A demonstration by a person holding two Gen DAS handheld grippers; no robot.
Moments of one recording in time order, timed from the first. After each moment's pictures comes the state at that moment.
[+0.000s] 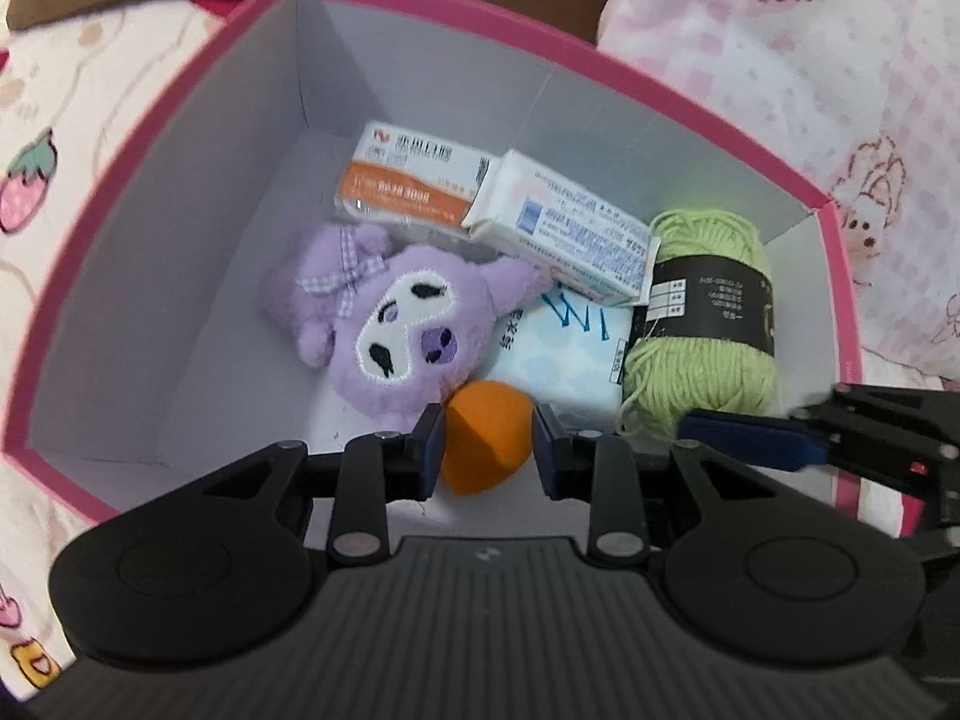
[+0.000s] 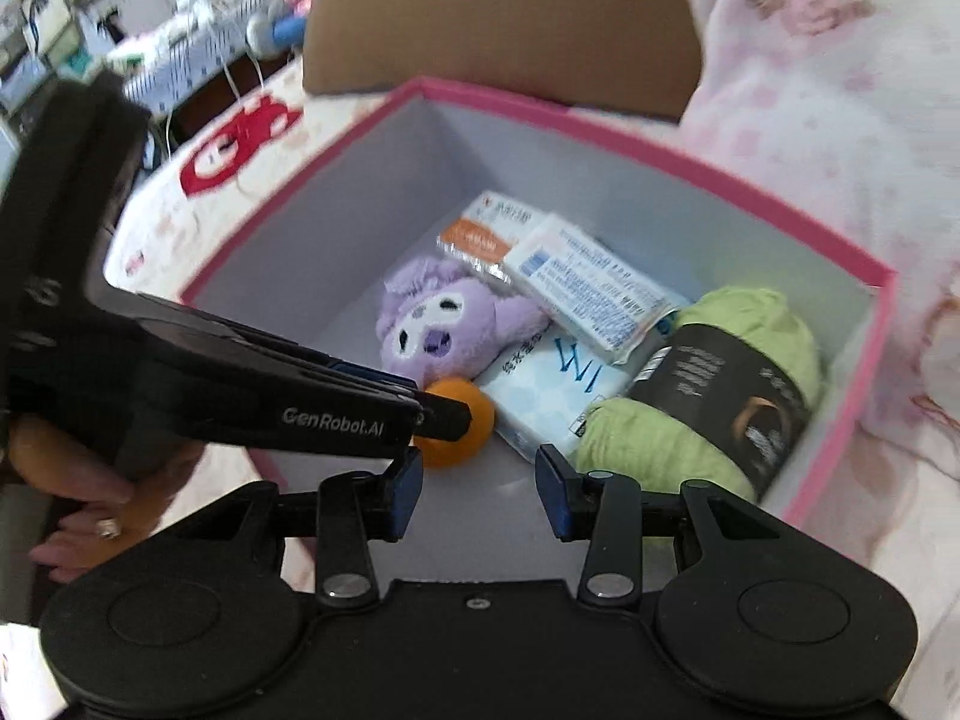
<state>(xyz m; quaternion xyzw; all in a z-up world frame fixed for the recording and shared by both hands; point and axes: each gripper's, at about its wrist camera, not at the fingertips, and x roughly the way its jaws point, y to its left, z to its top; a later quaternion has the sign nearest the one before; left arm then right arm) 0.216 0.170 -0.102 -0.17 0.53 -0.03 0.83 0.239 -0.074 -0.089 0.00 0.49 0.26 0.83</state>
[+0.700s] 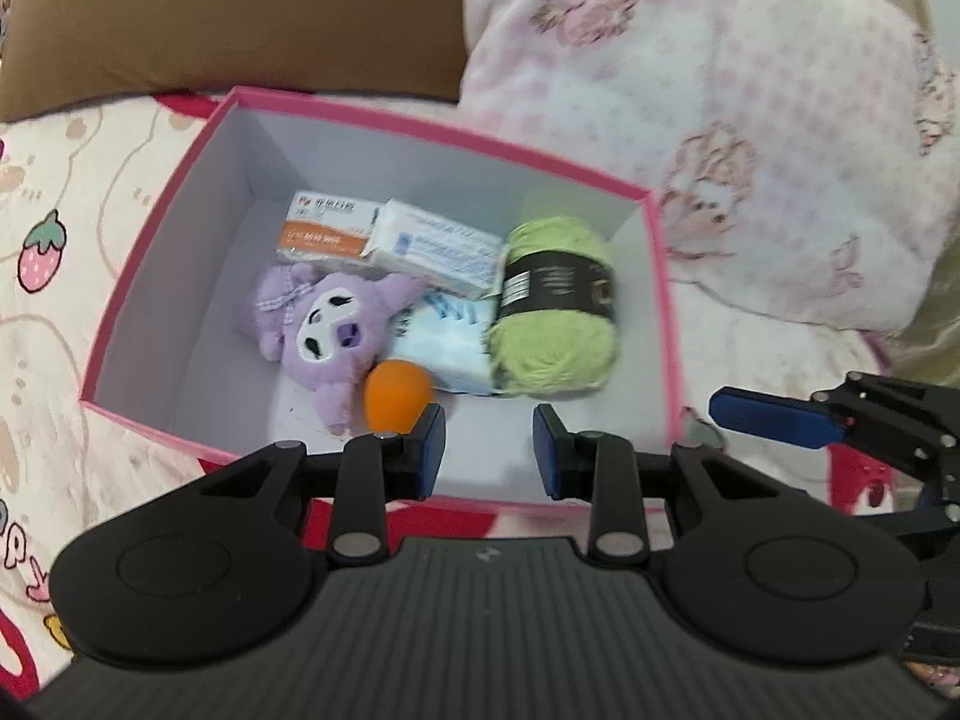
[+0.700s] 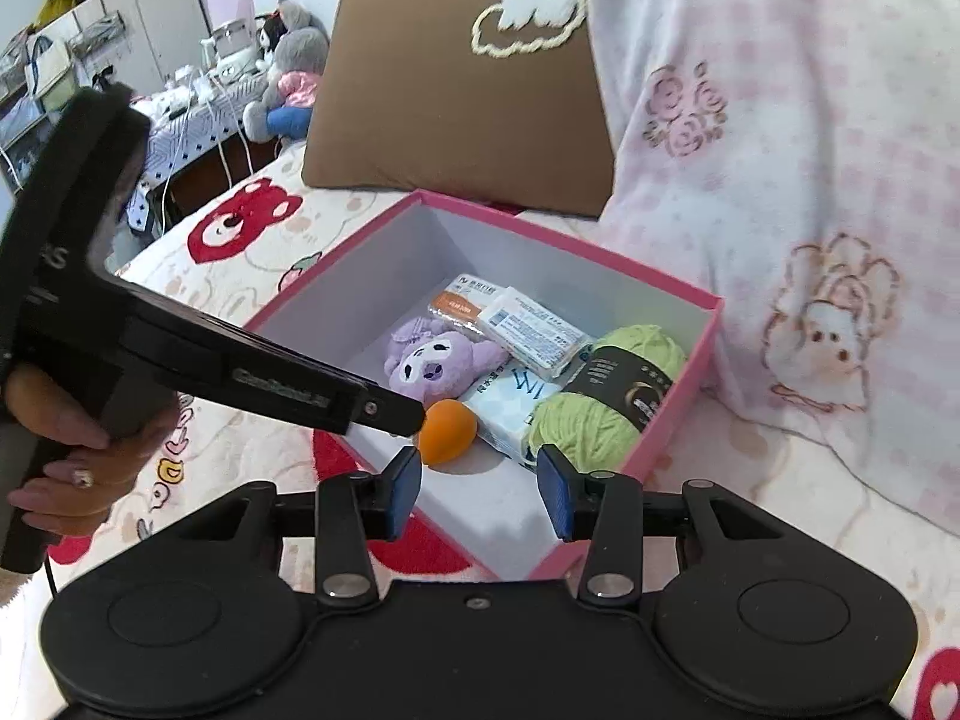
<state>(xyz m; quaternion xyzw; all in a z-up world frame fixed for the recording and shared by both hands) 0.158 0.145 -0.020 -0.13 0.49 -0.08 0.86 0.147 -0.117 -0.016 -0.01 0.41 0.21 0.89</state>
